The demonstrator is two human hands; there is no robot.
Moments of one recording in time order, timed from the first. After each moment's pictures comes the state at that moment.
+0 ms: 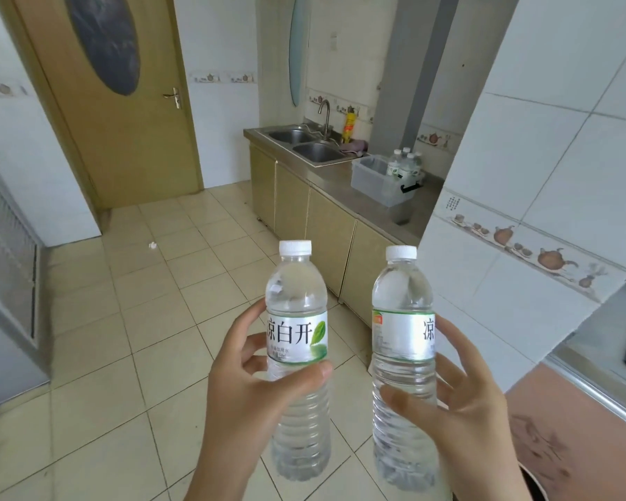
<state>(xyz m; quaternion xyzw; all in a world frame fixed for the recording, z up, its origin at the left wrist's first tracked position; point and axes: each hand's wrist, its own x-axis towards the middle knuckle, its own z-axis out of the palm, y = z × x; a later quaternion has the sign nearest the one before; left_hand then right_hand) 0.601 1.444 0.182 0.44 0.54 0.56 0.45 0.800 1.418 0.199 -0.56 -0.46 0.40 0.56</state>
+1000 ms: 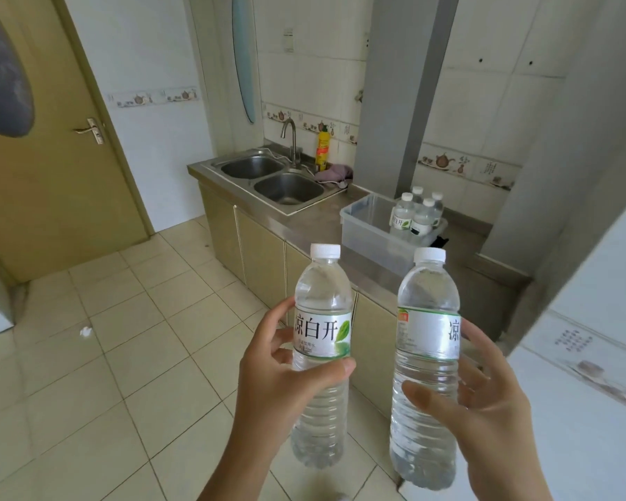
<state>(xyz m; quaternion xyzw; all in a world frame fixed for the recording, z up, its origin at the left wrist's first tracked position) 0.657 2.007 0.169 0.53 0.50 0.49 0.47 0.850 1.936 0.182 -0.58 -0.38 0.36 0.63</state>
